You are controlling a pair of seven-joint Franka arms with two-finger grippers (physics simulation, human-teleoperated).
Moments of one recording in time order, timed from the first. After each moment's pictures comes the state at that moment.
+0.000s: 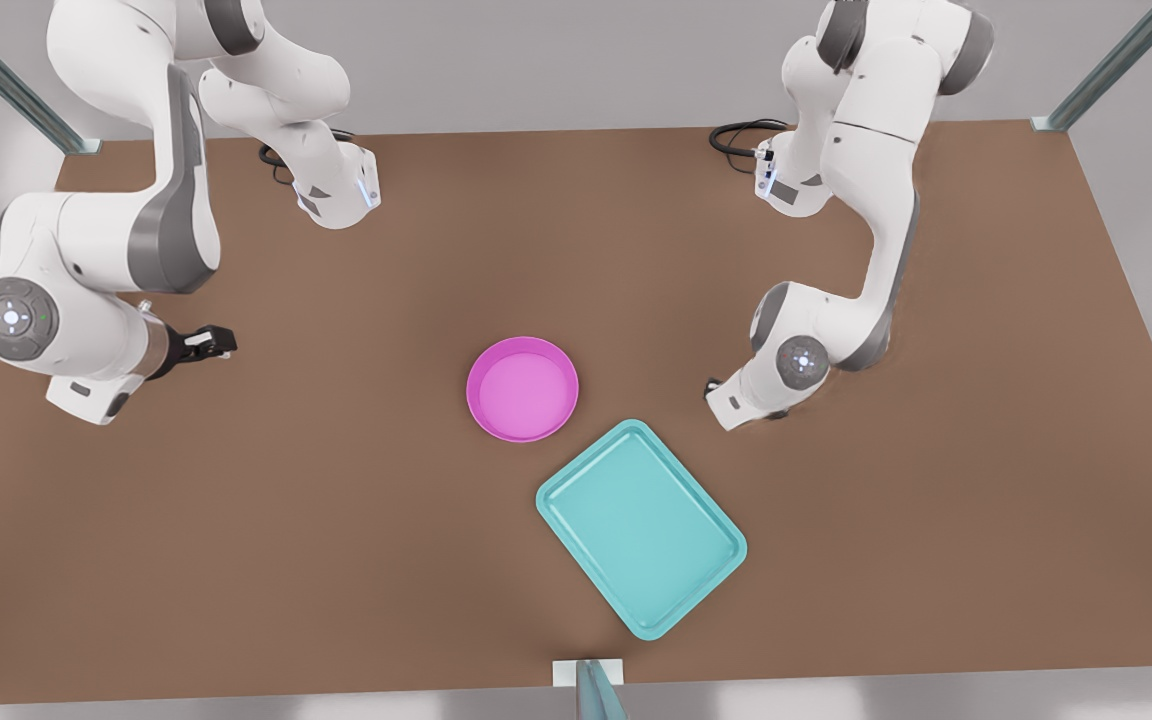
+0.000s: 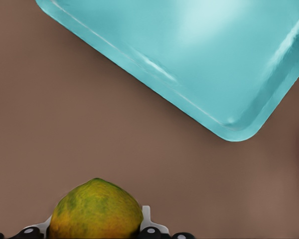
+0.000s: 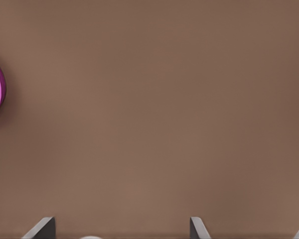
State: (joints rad) left arm -0.47 0.49 -0.02 -1.74 -0.08 2.15 -0.05; right arm 0.14 0.24 -0.09 -1.38 -0.09 1.34 -0.26
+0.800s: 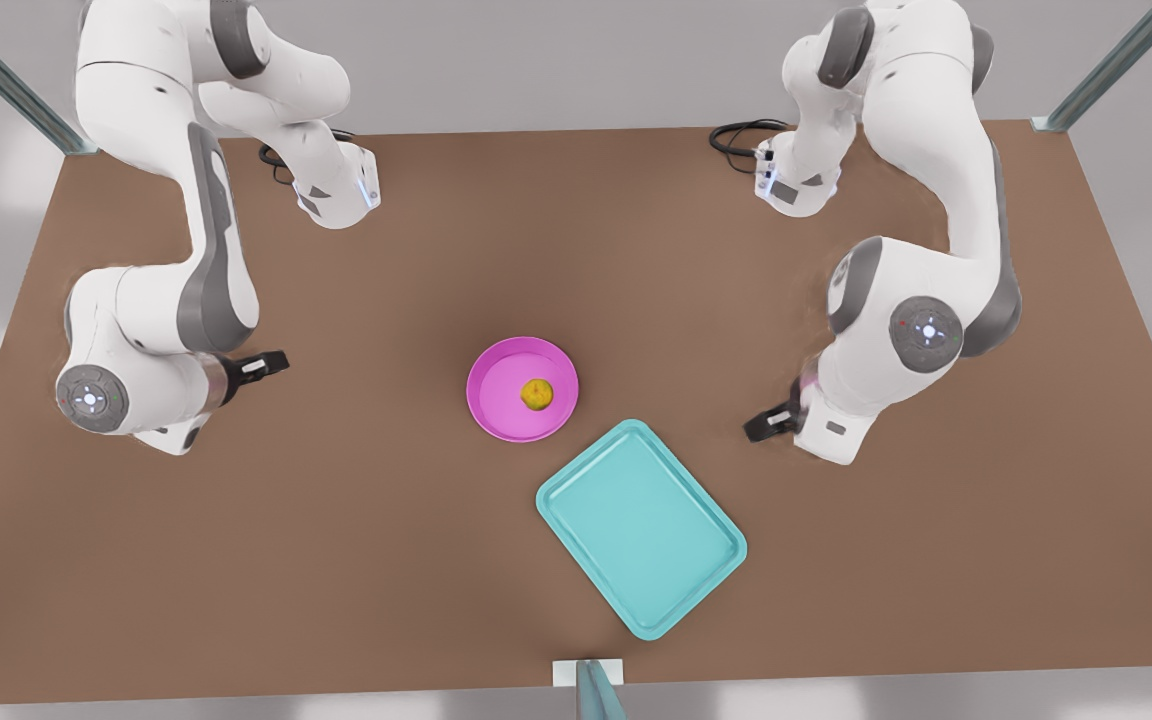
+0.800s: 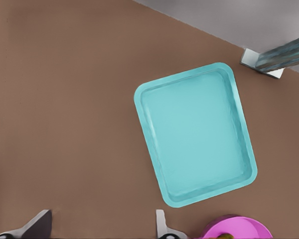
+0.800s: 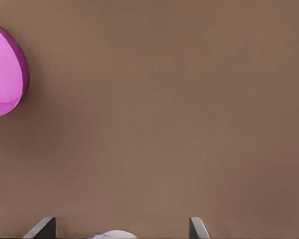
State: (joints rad) left arm -0.35 0.46 0.18 -1.17 -0.14 1.60 -0.62; right arm 0.16 0.35 -0.08 -1.53 0.08 1.41 -0.26
